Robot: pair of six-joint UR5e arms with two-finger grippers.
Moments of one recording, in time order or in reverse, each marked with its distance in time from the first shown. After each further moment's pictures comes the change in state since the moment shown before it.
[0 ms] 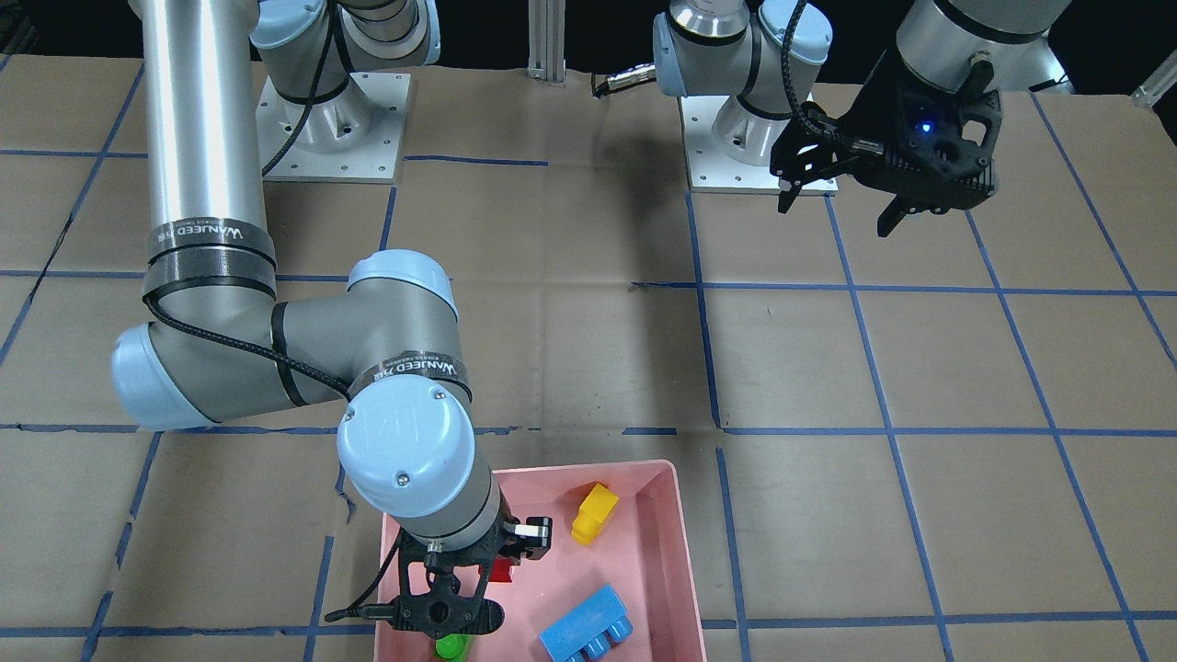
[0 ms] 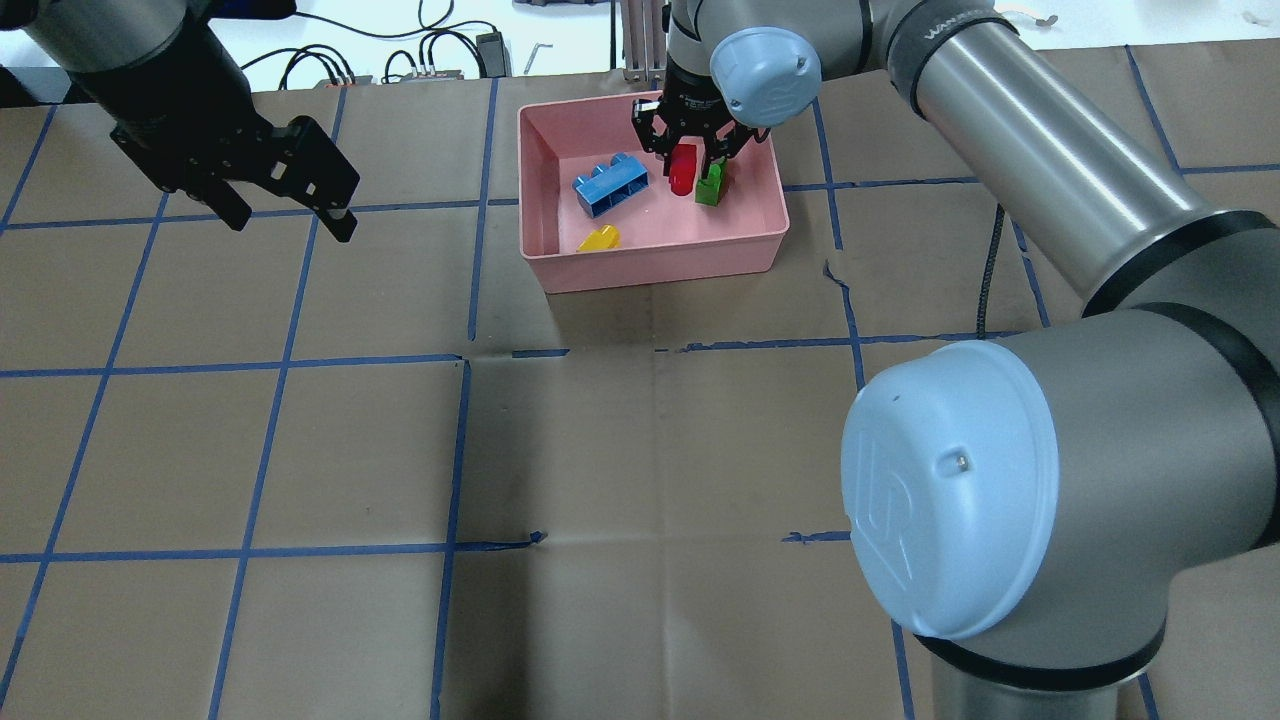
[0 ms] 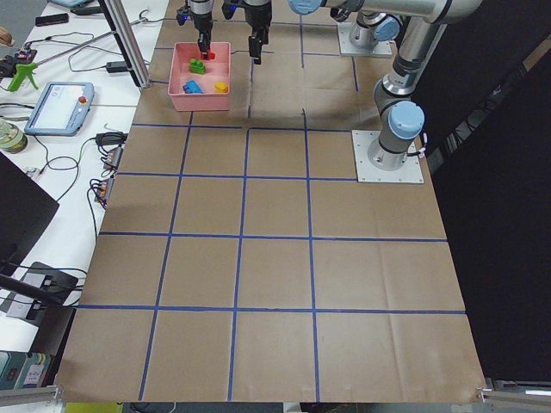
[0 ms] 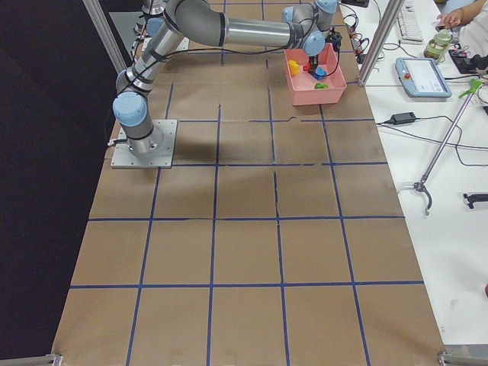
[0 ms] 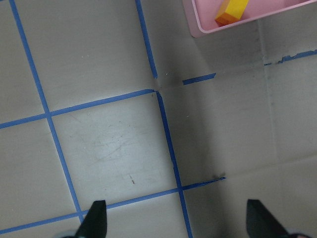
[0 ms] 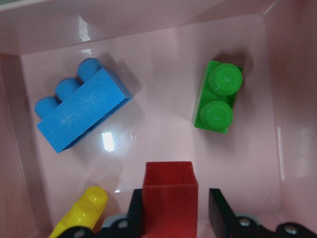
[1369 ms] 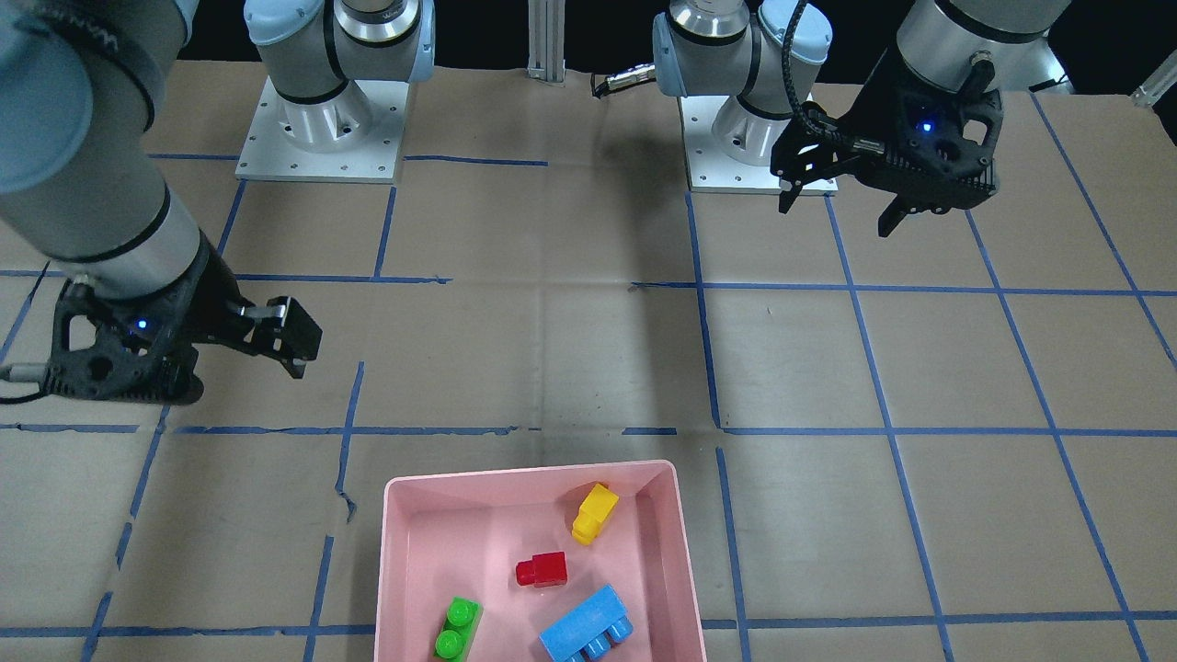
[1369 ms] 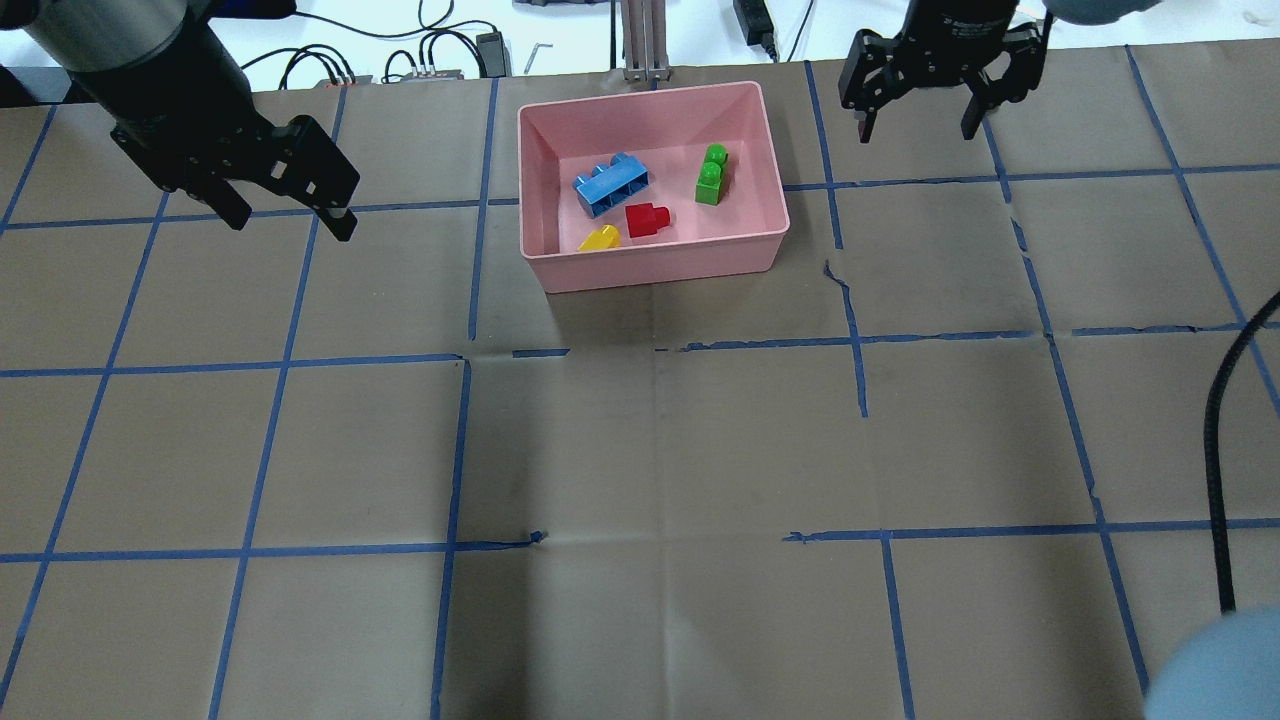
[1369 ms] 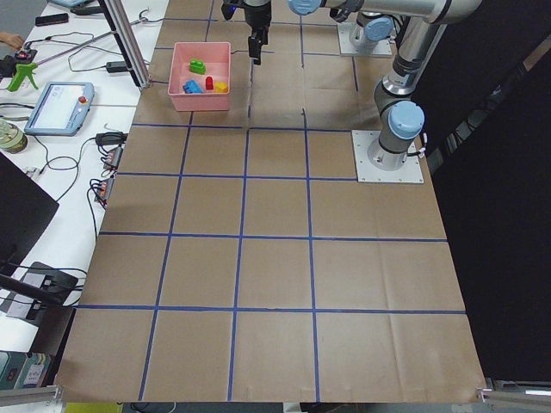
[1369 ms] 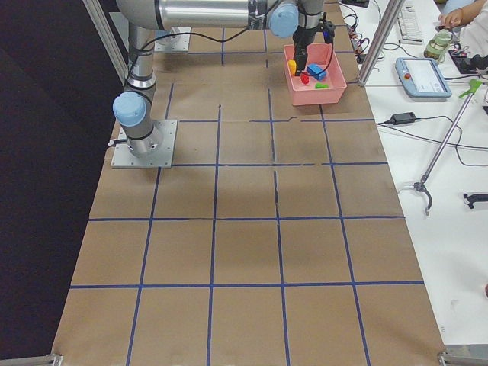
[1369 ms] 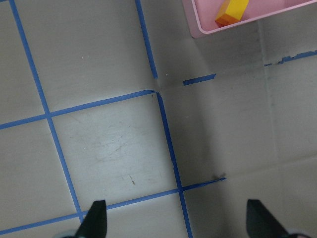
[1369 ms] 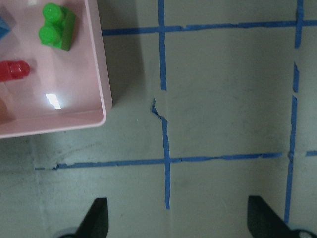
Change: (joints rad) left arm 0.001 -0.002 -0.001 0.002 -0.001 0.000; right arm -0.232 -0.509 0.306 0.304 -0.119 -0.261
